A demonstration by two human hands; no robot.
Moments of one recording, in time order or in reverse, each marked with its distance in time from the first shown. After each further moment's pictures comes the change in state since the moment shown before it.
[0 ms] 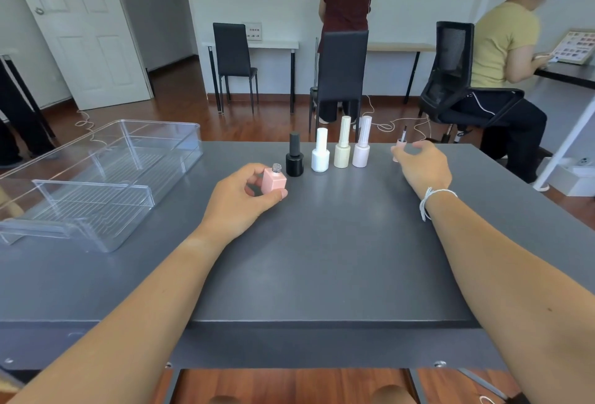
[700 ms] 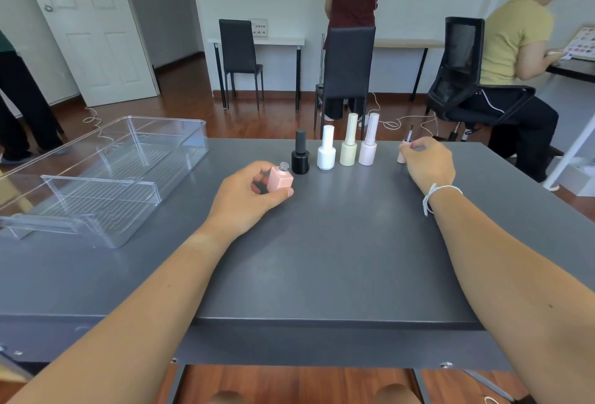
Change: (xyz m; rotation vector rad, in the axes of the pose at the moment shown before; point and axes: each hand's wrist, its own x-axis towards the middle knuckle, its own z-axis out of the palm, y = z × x) left_hand 0.001 -0.001 0.000 0.012 0.002 0.014; right_hand 0.004 -0.003 0.005 0.018 0.012 -0.025
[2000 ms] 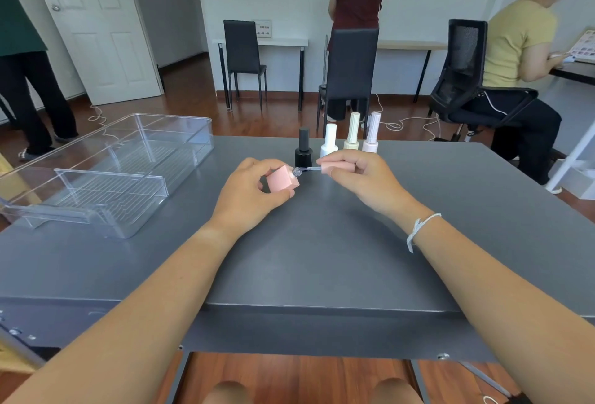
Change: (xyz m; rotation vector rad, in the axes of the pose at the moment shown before) left_hand -0.005 0.002 0.000 0.124 0.020 0.111; right_hand -0.111 -0.057 -0.001 0.476 -0.677 -0.463
